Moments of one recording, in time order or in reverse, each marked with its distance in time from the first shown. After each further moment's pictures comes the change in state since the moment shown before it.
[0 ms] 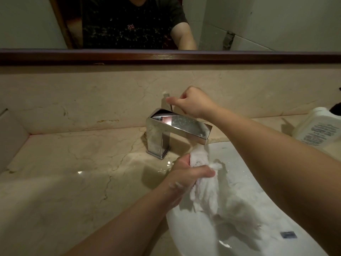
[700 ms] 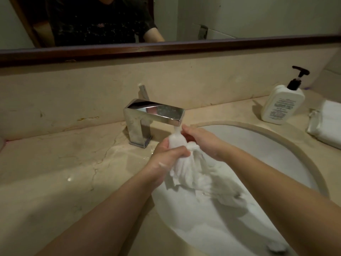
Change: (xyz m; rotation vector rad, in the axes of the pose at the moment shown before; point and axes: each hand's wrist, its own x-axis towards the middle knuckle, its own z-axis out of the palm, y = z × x) left_hand -0.003 0.002 0.006 0.046 0.101 0.006; right_hand -0.131 0.080 0.032 0.691 -0.169 0.284
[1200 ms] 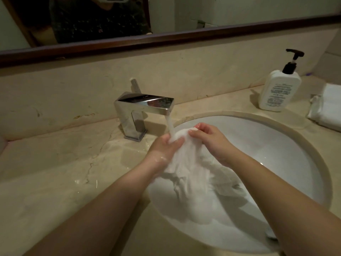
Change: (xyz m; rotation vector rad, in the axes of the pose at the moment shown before) left_hand 0.010 -0.017 0.008 0.289 0.076 0.060; right_hand -0.030 0.044 -0.008 0.208 0.231 -0.141
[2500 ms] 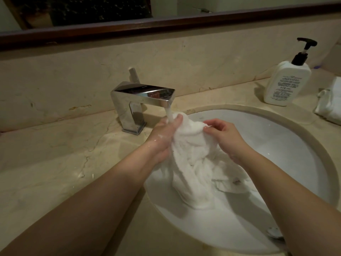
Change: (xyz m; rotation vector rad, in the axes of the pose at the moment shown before) left_hand 0.029 0.011 0.007 -0.453 -0.057 -0.110; right_hand 0.004 0.018 -0.026 -0.062 0.160 0.073
